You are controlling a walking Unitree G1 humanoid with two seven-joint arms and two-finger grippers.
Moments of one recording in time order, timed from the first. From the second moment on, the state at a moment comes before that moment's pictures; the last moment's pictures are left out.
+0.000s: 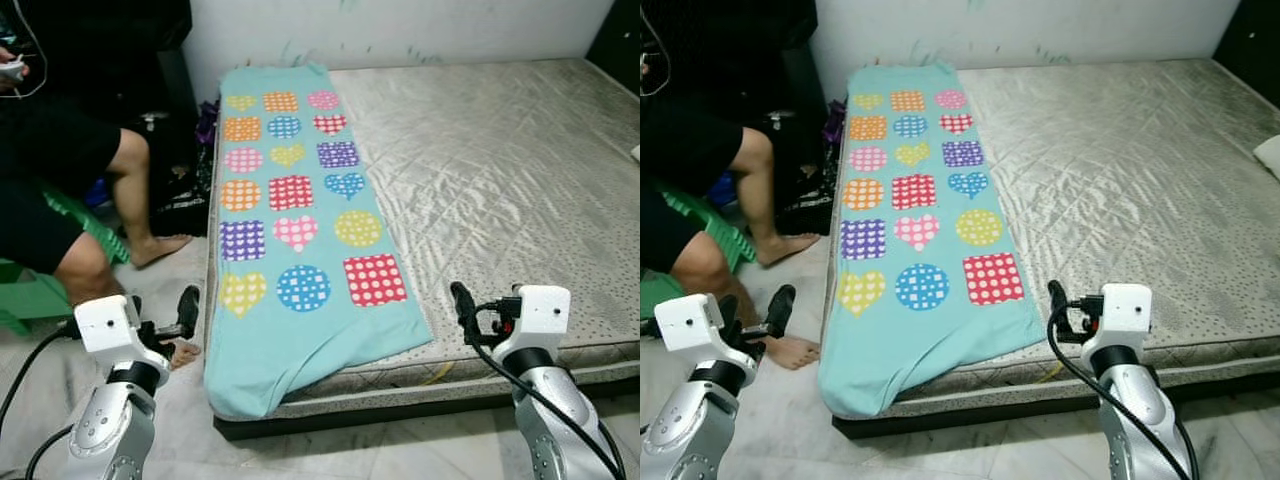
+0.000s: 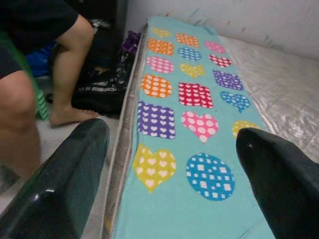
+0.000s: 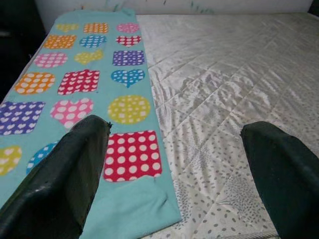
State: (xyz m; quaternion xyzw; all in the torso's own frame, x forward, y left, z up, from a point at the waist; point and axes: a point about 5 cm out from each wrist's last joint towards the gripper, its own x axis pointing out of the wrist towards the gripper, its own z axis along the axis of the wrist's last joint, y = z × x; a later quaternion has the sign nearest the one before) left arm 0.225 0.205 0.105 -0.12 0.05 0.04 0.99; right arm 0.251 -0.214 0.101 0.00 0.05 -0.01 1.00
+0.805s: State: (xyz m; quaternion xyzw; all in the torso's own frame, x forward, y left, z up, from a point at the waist) left arm 0.225 0.205 0.107 -0.12 0.05 0.04 0.99; right arm 0.250 -0.208 0.098 0.00 0.05 0.01 1.00
